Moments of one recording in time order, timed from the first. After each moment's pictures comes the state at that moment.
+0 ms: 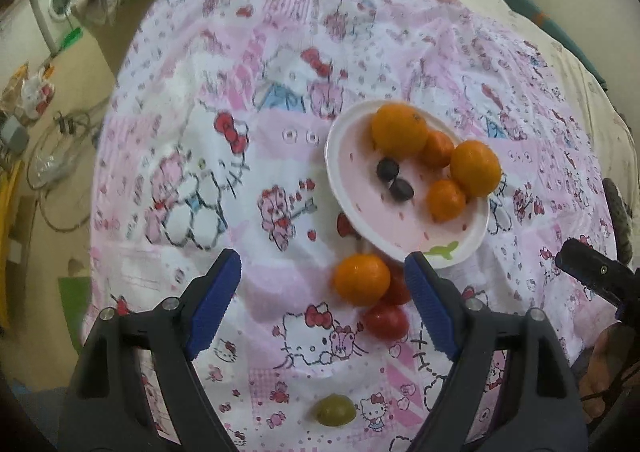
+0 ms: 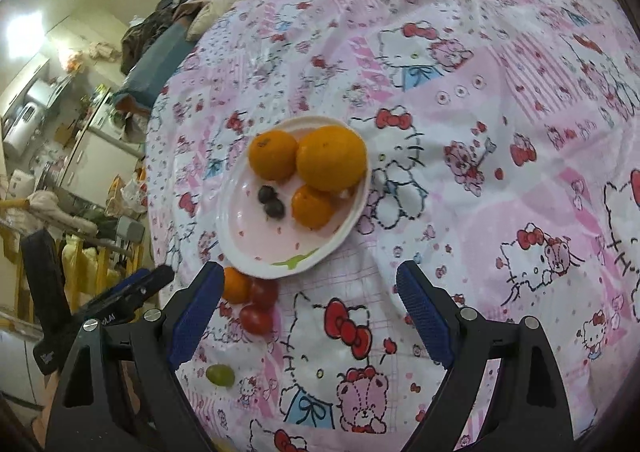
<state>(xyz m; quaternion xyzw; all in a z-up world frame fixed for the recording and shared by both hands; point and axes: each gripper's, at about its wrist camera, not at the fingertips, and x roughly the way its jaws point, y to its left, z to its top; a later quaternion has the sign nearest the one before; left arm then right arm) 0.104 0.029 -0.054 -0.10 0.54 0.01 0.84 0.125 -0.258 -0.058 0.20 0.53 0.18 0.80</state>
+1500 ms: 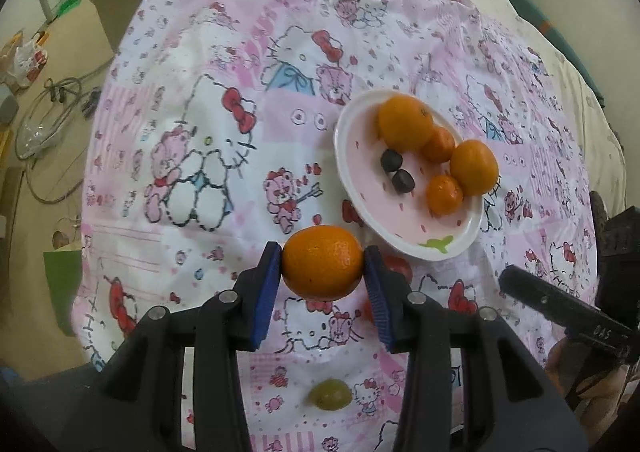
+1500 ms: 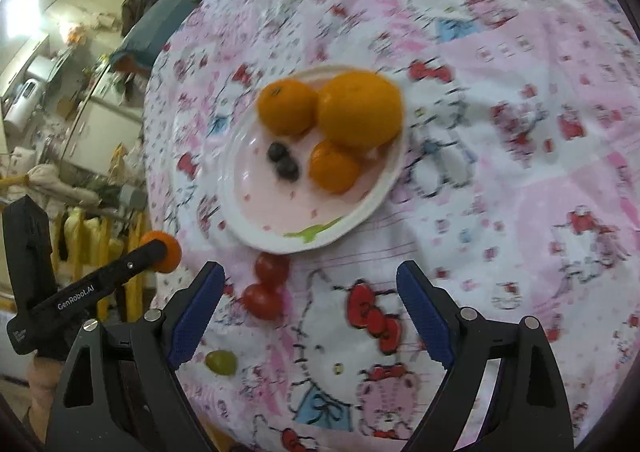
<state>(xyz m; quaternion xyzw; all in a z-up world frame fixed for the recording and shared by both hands) 0.103 0.052 -0.052 -0.14 0.56 0.00 0.82 0.132 -0.215 -0.088 0.19 0.59 0.23 0.75</state>
